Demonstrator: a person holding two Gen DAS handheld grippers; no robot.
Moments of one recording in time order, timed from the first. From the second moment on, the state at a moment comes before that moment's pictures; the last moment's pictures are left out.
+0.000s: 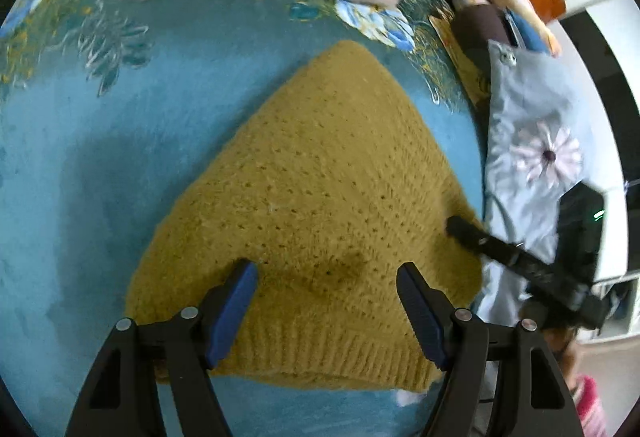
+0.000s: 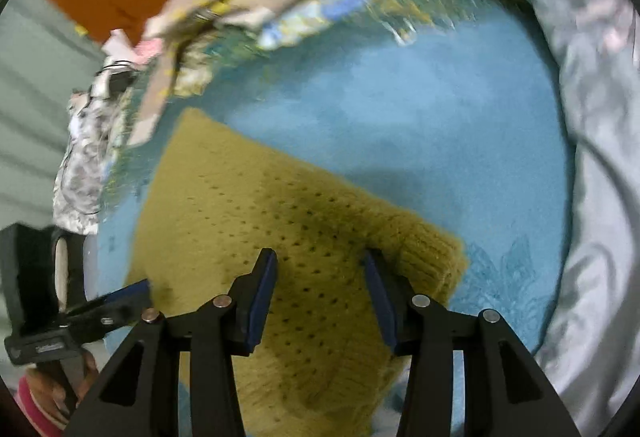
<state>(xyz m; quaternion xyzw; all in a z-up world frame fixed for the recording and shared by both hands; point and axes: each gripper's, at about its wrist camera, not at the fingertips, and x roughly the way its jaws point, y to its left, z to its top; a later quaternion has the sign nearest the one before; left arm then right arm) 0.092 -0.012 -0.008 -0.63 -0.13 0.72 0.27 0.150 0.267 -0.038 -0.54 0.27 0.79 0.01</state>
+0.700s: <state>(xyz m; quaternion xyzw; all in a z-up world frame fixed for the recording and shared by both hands) 0.108 0.004 0.004 -0.62 -0.07 0.72 0.31 0.204 0.218 -0.017 -0.55 0.27 0.79 -0.05</state>
